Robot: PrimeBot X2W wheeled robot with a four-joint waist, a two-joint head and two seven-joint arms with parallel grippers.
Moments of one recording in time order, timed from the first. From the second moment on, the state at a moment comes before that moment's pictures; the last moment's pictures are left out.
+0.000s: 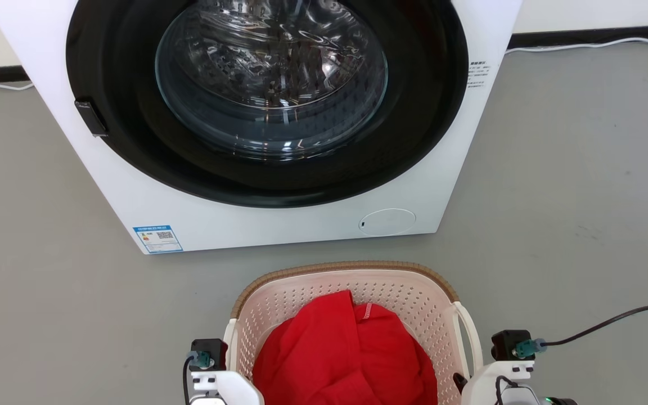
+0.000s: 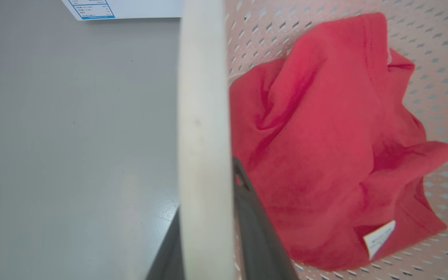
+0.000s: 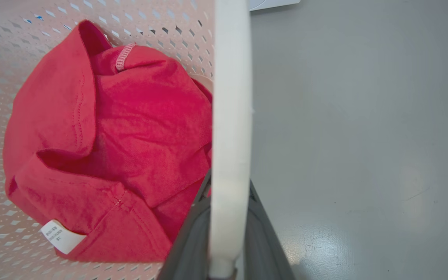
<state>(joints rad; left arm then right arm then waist) -0.42 0.03 -0.70 1.15 -0.75 0.07 -0.09 -0.49 -0.04 0.64 1.30 0.77 0.13 -0.03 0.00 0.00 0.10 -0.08</state>
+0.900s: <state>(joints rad) -0.44 0.03 -0.81 1.20 -0.87 0.07 -0.12 -0.49 -0.04 0.76 1.30 0.88 0.13 -0.03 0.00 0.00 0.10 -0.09</state>
